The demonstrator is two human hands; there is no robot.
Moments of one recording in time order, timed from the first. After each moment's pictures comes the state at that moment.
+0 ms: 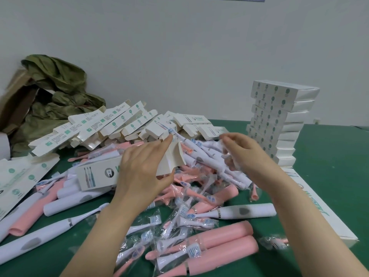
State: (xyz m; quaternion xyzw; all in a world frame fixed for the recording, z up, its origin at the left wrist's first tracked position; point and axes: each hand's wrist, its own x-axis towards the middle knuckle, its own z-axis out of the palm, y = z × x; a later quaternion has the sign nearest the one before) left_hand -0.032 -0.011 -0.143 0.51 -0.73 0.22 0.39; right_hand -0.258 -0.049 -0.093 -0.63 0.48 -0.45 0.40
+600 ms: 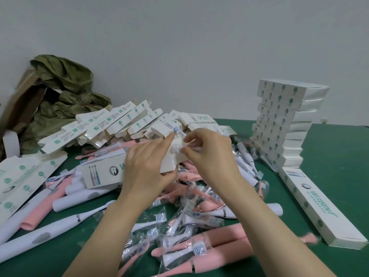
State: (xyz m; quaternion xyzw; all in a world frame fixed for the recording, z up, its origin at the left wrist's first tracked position) left_hand -0.031 -0.010 -0.140 0.51 -0.72 0.22 0.41; right_hand -0.179 -0.026 -0.089 -0.75 0.46 -0.45 0.15
